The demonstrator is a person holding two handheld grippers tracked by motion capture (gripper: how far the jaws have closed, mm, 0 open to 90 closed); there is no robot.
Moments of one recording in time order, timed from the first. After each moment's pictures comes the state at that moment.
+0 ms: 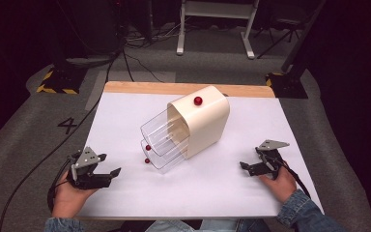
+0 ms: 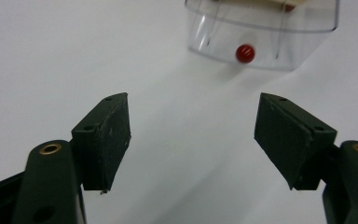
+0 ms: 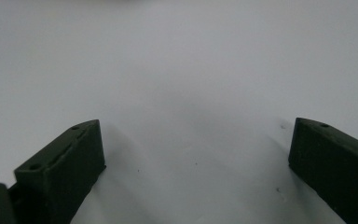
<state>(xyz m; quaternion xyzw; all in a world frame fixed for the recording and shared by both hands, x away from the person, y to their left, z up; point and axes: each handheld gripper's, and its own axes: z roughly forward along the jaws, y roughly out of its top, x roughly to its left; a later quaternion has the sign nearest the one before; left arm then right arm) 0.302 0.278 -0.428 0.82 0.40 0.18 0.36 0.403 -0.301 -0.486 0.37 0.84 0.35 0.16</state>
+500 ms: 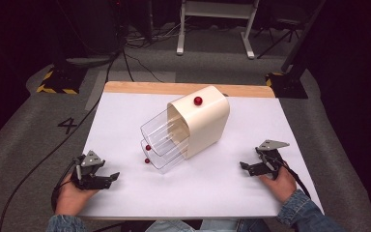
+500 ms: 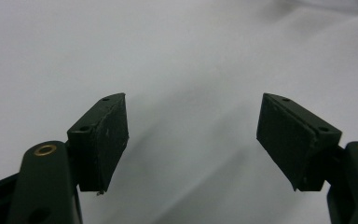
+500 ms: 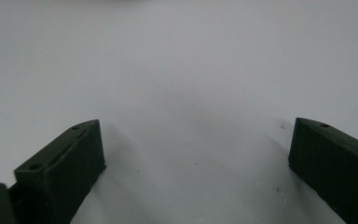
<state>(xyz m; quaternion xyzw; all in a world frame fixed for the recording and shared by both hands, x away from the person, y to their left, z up) 0.319 0.284 -0.472 0.83 0.43 0.14 0.32 0.403 -0.301 -0.486 0.37 0.84 0.35 0.16</state>
